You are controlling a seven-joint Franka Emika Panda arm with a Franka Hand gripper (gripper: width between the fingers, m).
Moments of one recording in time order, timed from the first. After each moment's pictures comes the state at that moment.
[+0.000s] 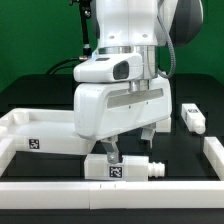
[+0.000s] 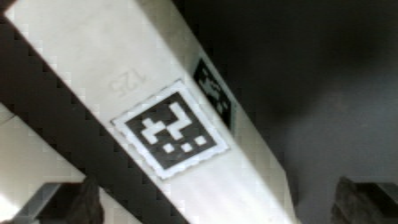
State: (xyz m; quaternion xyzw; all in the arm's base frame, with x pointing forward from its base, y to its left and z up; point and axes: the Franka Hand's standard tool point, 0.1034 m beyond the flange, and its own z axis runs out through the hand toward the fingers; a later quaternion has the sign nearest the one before) arm 0.596 -0.002 0.035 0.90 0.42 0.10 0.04
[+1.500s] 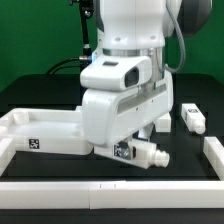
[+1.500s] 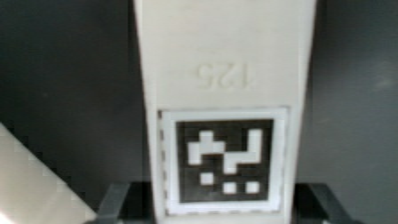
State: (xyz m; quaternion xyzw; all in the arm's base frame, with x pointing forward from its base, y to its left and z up) arm 0.586 0.010 0.044 0.87 0.48 0.03 0.00
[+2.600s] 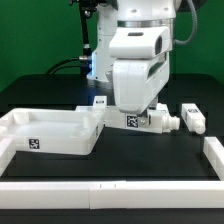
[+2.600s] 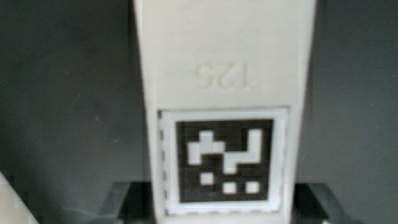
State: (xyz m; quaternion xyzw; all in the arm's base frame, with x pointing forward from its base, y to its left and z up) arm 0.540 0.030 0.068 0.81 0.59 0.02 0.00
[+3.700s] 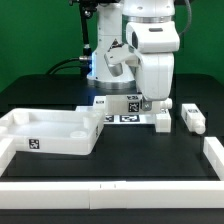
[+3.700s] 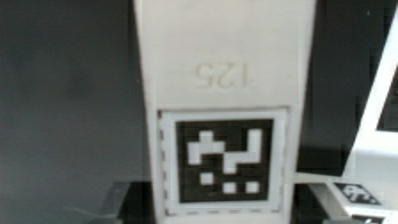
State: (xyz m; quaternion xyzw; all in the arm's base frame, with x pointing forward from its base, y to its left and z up) arm 0.453 0.029 0.067 0.58 0.81 -0.05 -0.05
